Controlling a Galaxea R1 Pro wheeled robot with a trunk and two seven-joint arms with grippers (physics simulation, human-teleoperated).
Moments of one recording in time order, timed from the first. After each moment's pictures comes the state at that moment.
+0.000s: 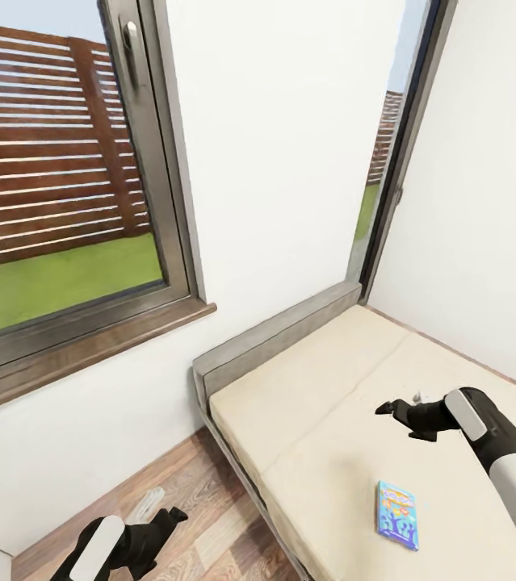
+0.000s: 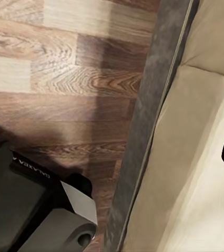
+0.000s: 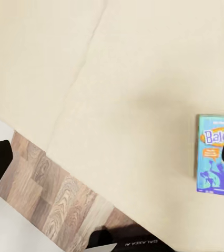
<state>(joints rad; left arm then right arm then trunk) -0.34 0.02 0.09 -0.75 1.02 0.65 0.31 -0.82 -0.35 -0.01 -0.61 -0.70 0.99 0.02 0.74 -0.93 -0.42</state>
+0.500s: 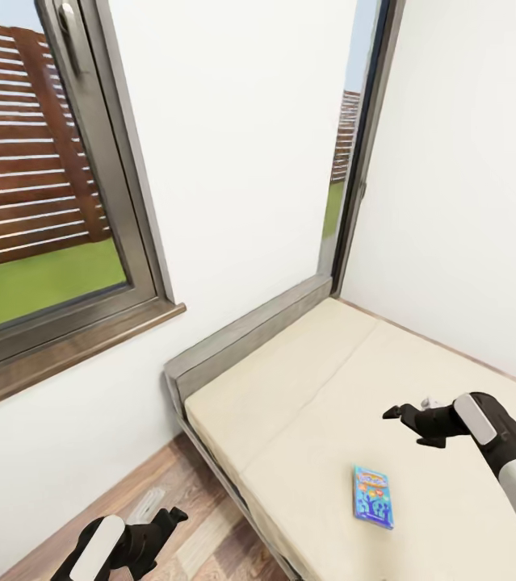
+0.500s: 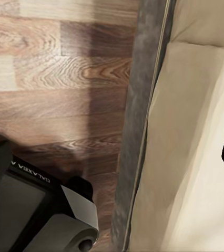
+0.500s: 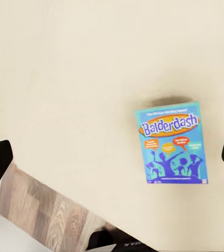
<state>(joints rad) -0.34 0.02 0.09 -0.75 1.02 0.65 0.31 -0.81 -0.37 -0.04 -0.59 -0.70 0.99 0.02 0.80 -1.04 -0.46</state>
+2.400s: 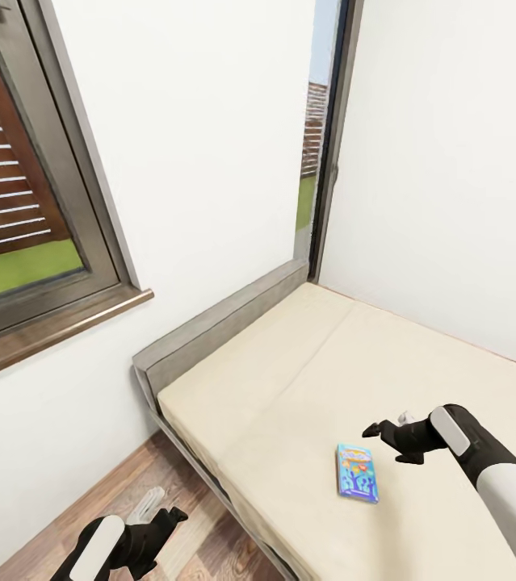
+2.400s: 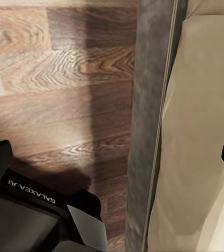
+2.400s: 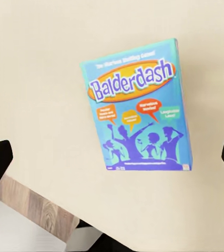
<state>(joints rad) -0.34 0.02 0.09 -0.75 1.02 0.65 0.31 -0.80 -0.31 0.05 -0.51 -0.69 0.99 0.08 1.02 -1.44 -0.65</state>
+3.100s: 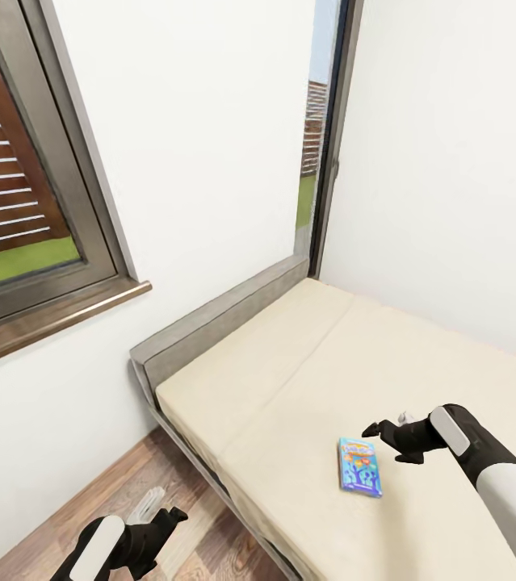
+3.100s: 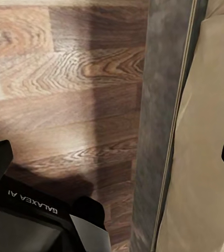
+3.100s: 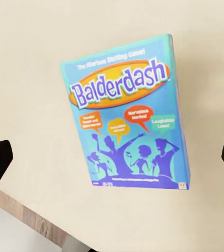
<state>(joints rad) -0.34 0.02 0.09 -0.75 1.02 0.65 0.31 -0.80 -0.31 0.05 -0.51 -0.69 1.00 0.08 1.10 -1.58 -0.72</state>
